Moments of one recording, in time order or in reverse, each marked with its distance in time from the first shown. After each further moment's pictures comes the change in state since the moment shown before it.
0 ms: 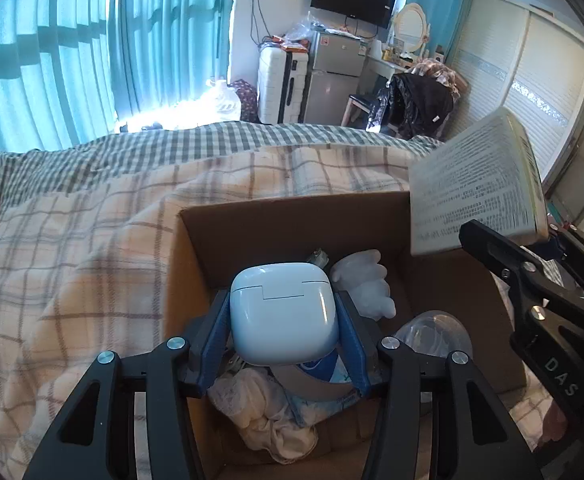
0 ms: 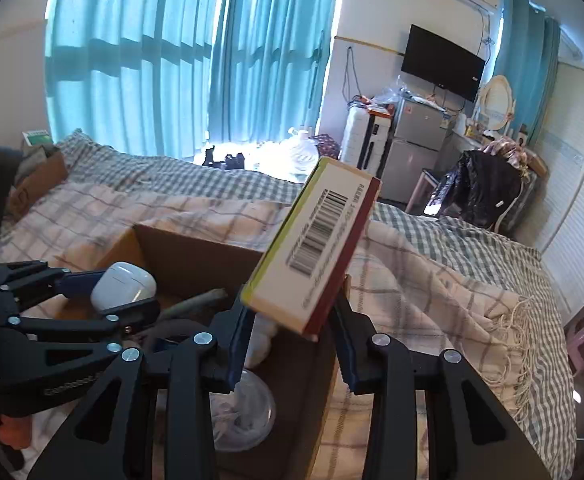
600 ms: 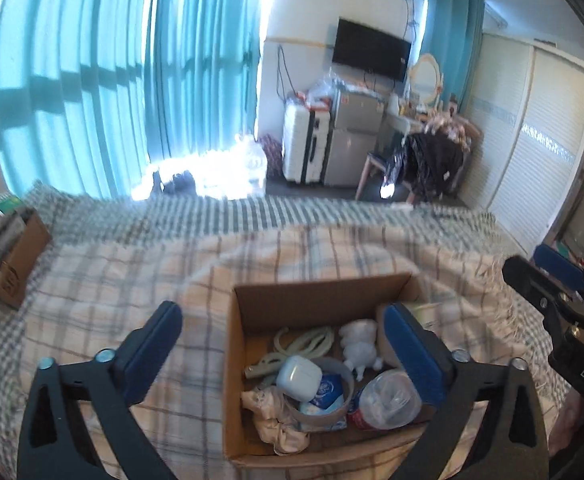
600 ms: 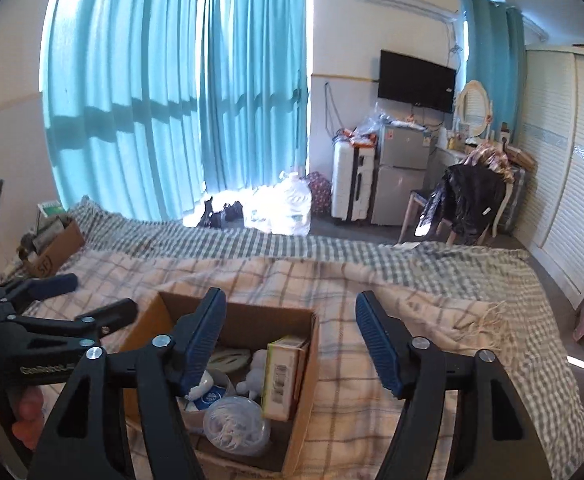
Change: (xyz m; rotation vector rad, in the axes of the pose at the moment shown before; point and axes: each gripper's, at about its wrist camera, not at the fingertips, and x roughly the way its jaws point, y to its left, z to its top) left arm -0.123 -0.010 0.027 -0.048 -0.224 0.098; right arm -0.111 -0.035 0.028 0.146 -0.159 0.017
